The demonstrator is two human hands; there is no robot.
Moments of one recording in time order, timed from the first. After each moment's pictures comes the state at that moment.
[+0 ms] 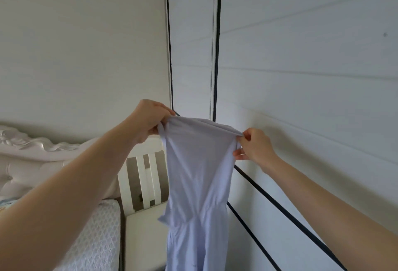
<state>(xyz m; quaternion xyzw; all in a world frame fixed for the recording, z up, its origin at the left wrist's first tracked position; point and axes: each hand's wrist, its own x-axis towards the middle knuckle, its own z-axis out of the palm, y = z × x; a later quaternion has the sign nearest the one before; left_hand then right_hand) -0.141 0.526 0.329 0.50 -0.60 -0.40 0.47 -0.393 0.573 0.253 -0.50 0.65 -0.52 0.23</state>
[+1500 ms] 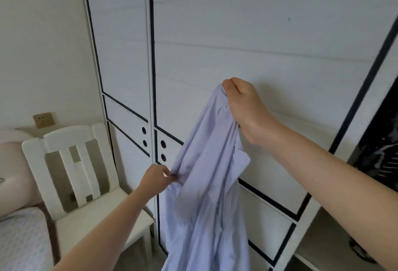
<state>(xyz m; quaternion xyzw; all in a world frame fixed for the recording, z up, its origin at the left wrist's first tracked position) -0.245 0.523 0.089 0.46 -0.83 -0.26 0.17 -0.376 0.700 0.321 -0.51 0.62 -0.59 0.04</state>
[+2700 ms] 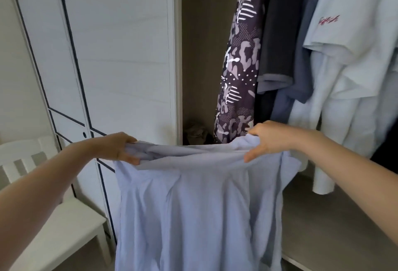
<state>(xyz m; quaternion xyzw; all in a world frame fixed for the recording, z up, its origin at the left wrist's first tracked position) -0.306 0.787 0.245 0.31 -0.94 -0.14 0.02 -0.587 1.116 0.304 -0.57 0.82 0.02 -0.04</state>
